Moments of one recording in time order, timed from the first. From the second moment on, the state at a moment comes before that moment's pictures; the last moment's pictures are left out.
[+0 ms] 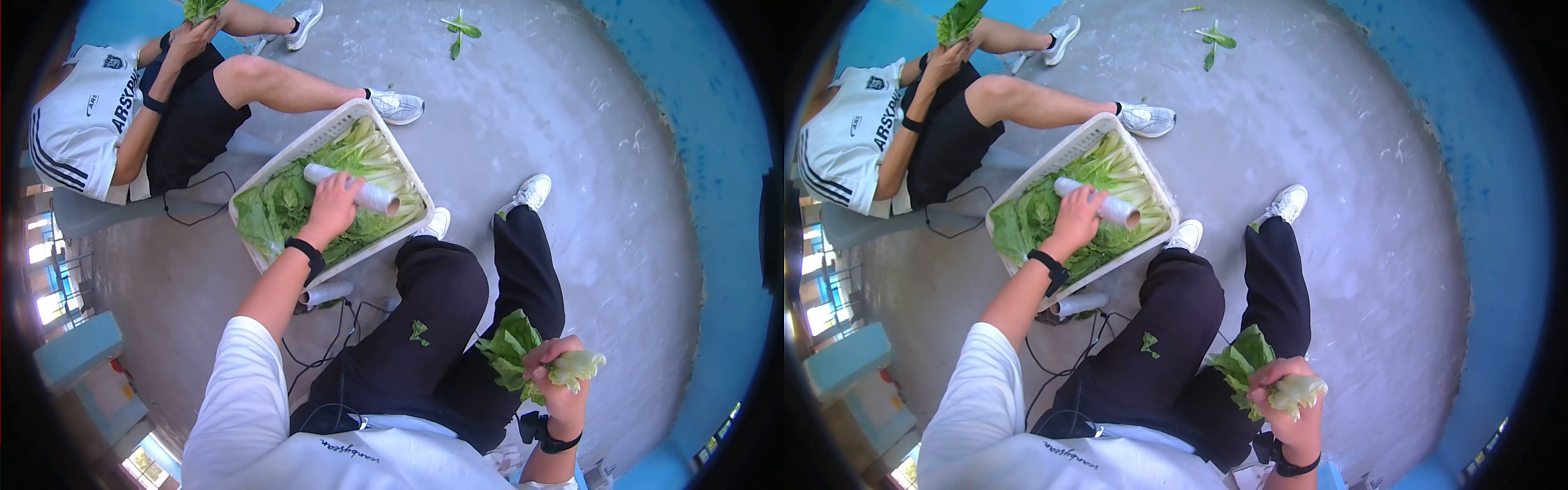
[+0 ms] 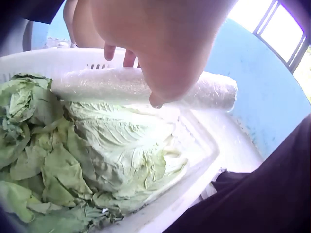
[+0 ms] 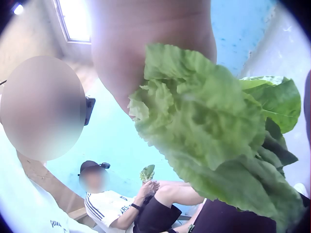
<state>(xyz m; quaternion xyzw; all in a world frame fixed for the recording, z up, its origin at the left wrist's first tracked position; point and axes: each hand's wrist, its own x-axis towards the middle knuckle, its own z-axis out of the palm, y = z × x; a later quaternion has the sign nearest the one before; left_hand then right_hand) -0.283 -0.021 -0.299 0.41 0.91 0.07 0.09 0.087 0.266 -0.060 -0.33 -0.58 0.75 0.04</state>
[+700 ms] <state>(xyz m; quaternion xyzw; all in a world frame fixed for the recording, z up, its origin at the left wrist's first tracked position) -0.276 0.011 -0.336 0.32 0.93 0.12 0.13 0.083 0.260 -0.060 -0.33 -0.60 0.72 0.04</state>
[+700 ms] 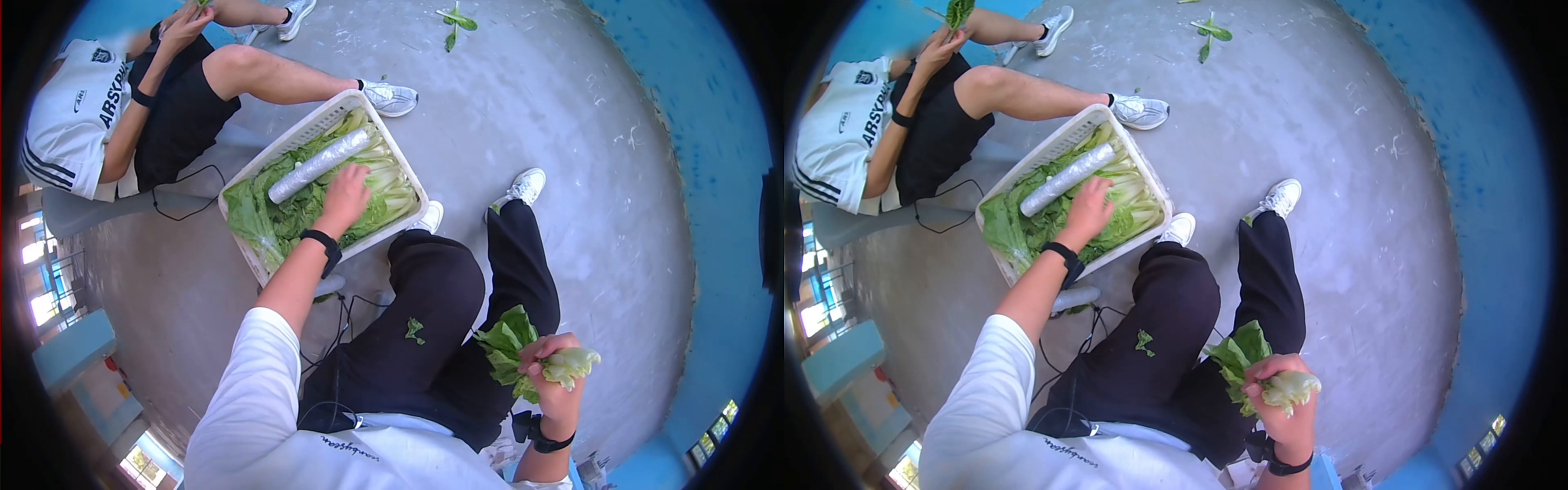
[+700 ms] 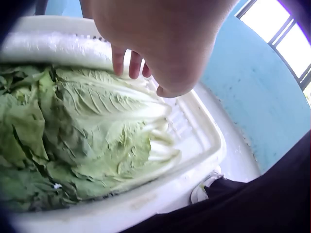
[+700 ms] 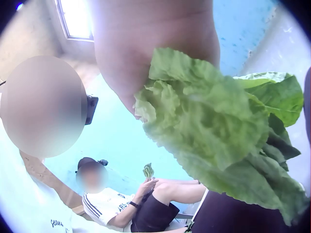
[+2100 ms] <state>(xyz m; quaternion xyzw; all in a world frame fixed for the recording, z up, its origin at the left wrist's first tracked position) -0.262 -0.052 -0.276 0.22 0.90 0.37 0.07 0.101 0.248 -0.059 -0.34 -0.52 0.78 0.09</state>
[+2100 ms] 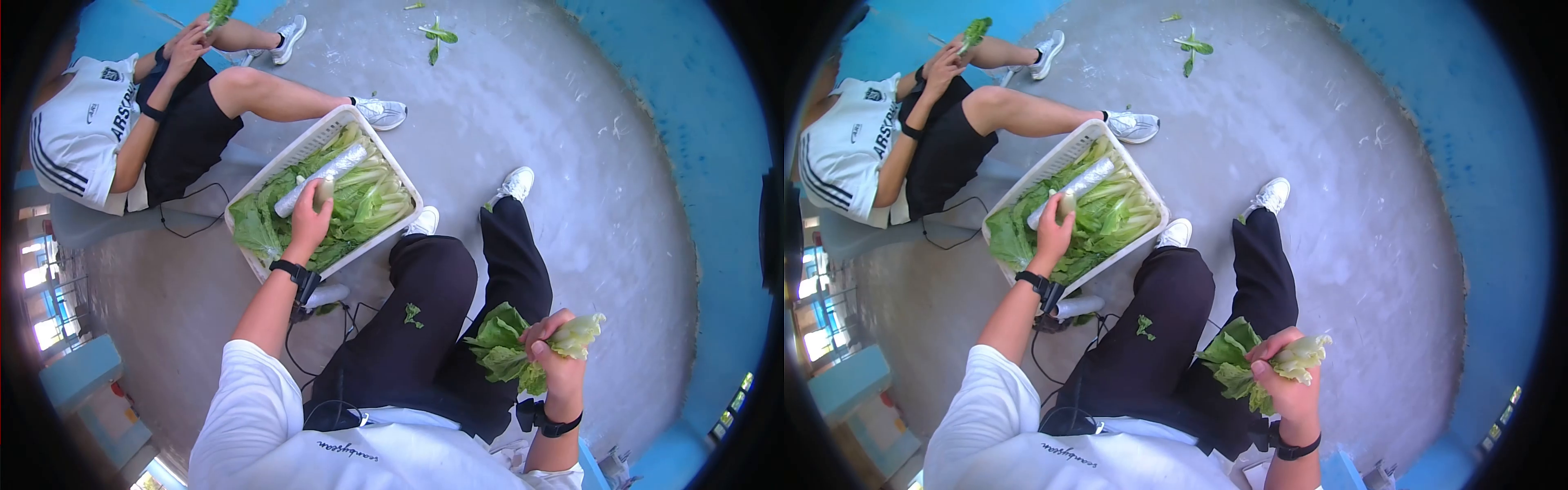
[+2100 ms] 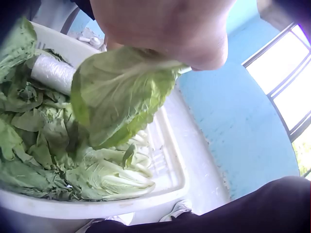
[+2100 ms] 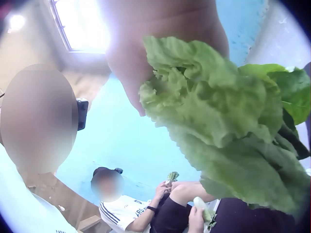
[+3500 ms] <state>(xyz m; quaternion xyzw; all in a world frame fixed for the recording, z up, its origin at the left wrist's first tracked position) -0.004 0.002 0.040 0.38 0.67 0.51 0.39 0.144 0.148 0.020 -0.19 -0.61 0.76 0.13</state>
